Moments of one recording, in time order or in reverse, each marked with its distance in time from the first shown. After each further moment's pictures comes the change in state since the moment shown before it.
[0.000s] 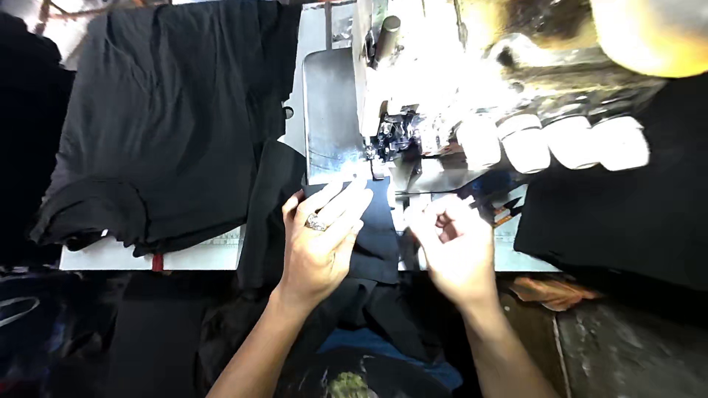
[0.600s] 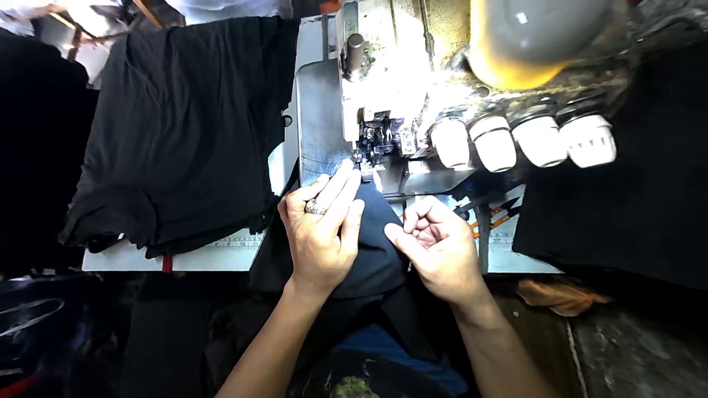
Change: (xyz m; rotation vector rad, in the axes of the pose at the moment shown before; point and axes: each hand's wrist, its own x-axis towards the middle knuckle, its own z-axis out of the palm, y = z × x) left_hand 0.019 0.016 0.020 0.118 0.180 -0.066; right_hand 0.002 -0.001 -0.001 0.471 -0.132 -0.047
